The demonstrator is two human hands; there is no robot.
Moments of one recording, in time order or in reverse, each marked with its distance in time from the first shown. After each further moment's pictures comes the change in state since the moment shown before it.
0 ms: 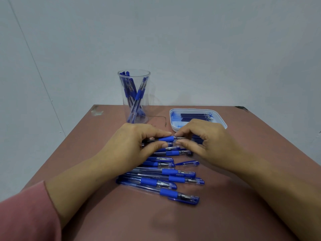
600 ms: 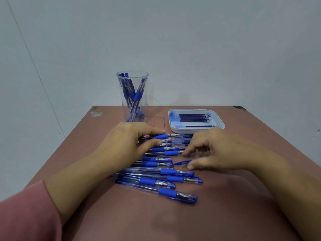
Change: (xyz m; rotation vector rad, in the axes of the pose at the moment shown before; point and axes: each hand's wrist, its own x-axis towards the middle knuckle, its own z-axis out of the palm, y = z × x) left_hand 0.001 -0.008 -0.004 0.101 0.011 -0.031; right_hand -0.009 0.008 -0.027 0.018 -0.511 0.305
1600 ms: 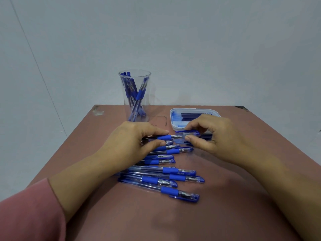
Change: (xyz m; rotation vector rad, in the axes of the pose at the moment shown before) left_hand 0.000 0.003 0.000 -0.015 -0.008 0.032; right_hand 0.011 -0.001 0.008 -0.039 0.511 -0.191
